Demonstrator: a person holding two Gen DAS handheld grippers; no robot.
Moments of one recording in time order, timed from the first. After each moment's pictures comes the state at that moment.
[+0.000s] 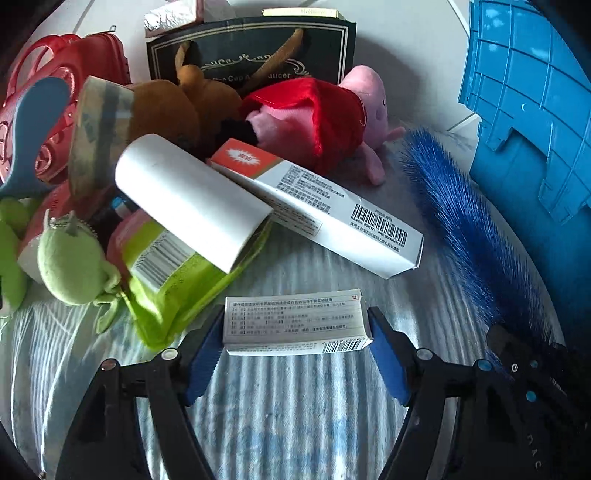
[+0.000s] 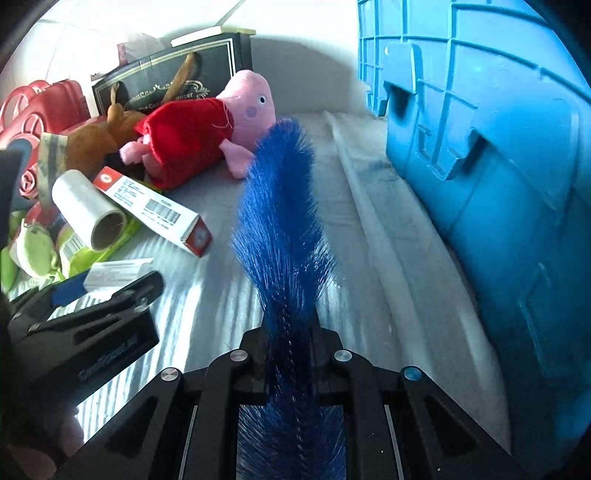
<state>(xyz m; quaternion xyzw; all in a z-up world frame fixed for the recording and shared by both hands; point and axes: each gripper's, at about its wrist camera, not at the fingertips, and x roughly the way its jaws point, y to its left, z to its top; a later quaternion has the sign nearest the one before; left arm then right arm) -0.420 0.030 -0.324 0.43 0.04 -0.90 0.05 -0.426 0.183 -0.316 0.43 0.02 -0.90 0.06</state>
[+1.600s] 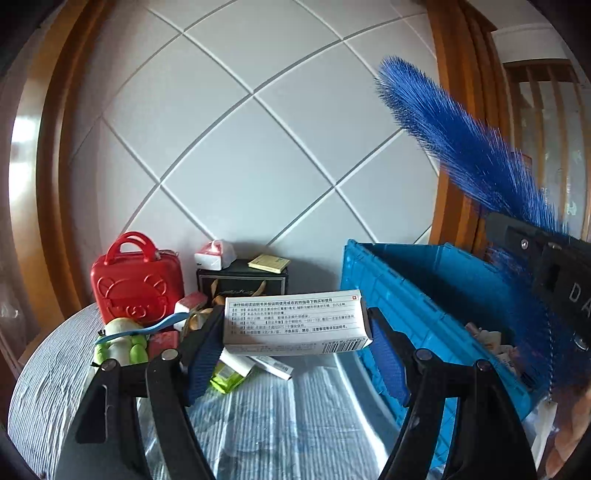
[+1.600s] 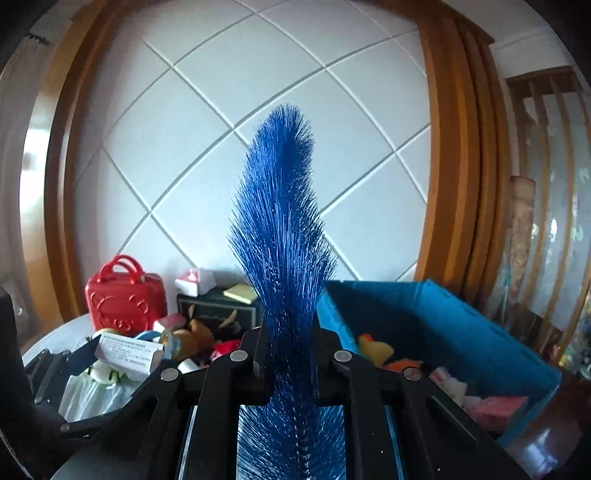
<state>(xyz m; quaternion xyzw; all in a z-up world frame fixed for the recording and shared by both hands) -0.156 0.094 0.012 0.16 0.04 -0.99 -0.01 -0.151 0.210 0.062 0.12 0.06 -0.99 0.04</state>
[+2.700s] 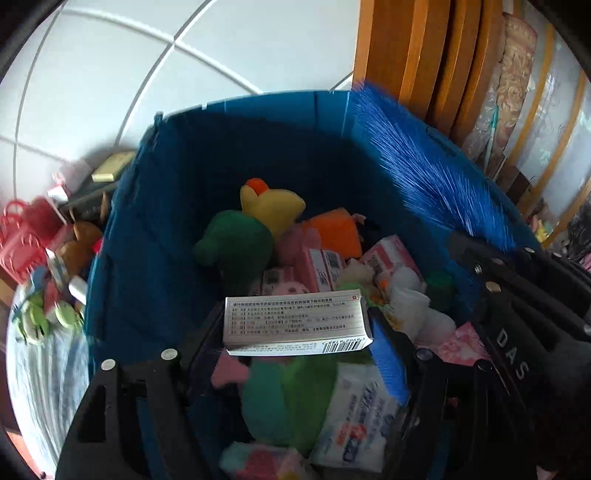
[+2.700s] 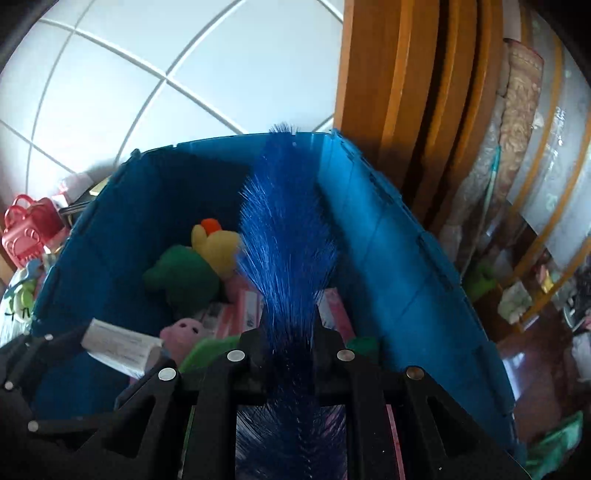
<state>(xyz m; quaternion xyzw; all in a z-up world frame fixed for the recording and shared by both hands) -0.383 0.424 -0.060 0.46 -0.03 -0.89 -0.03 -0.376 0.545 -0.028 0.41 0.03 -0.91 0.00</state>
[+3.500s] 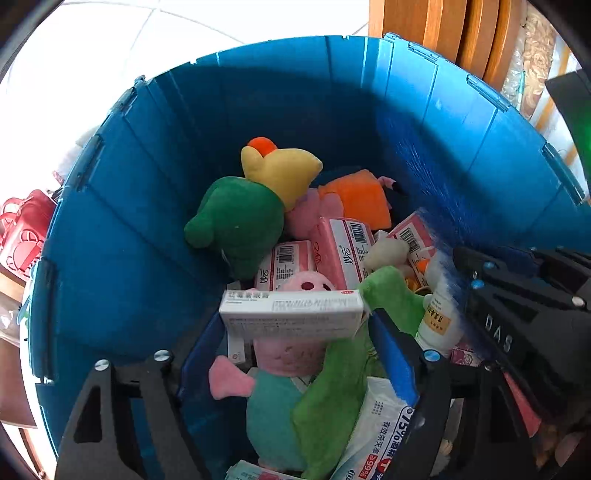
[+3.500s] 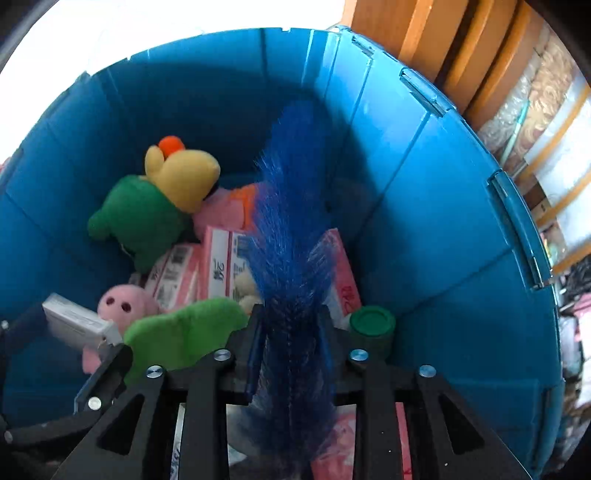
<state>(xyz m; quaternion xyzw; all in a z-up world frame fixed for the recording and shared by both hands) -0.420 0.426 -0.109 0.53 -0.04 -0.85 -0.01 -0.449 0.548 -0.100 0.55 0.06 -0.83 -0.01</state>
